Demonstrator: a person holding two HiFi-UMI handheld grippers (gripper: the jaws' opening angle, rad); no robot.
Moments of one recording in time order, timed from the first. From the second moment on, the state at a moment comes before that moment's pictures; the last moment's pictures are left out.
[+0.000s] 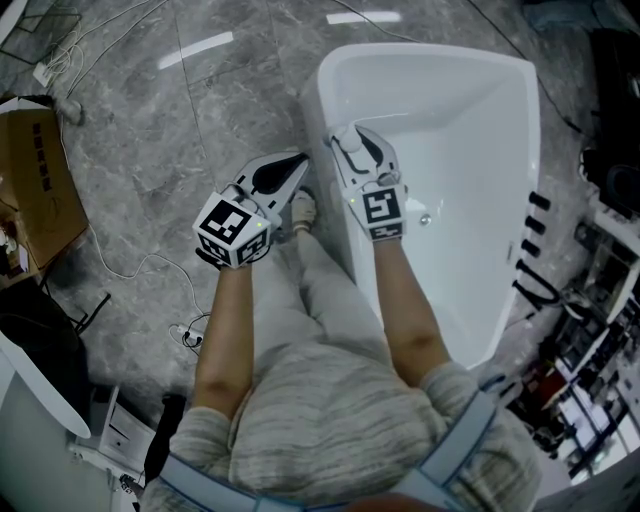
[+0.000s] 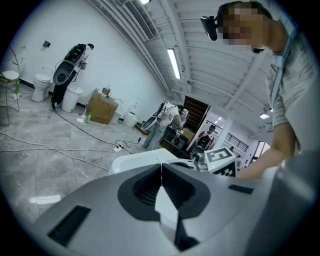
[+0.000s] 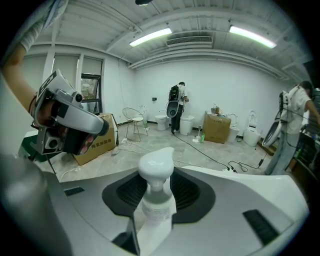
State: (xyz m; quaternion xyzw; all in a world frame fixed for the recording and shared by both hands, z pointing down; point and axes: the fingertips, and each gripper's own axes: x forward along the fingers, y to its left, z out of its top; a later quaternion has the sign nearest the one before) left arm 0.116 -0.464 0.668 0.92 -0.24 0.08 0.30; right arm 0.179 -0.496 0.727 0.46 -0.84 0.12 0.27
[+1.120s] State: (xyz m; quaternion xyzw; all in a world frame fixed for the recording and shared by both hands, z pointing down) left arm 0.118 -0.466 0.670 0.92 -0.24 0.08 0.30; right arm 0.189 -0.496 0.723 0.46 -0.83 0.08 0.32
